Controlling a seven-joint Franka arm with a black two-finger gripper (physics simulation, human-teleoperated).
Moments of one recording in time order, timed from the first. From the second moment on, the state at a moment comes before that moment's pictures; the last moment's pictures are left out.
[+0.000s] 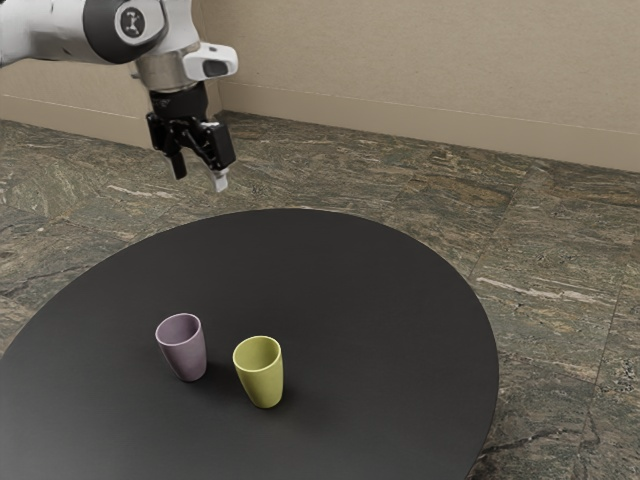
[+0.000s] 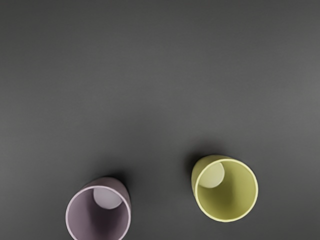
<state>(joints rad) -0.13 0.02 0.09 -1.59 -0.04 1.58 0.11</state>
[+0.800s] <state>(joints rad) -0.12 0.11 0.00 -1.83 -0.05 1.86 0.09</state>
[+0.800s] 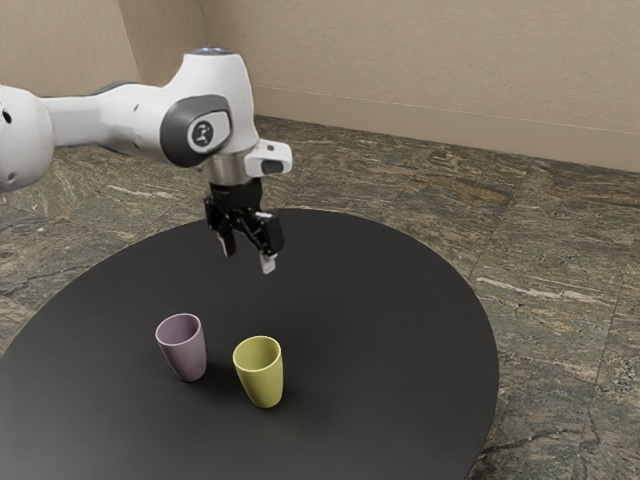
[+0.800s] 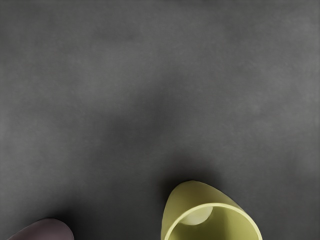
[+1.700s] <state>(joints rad) -0.14 0.04 -0.11 -2.11 -0.09 2.07 0.04</state>
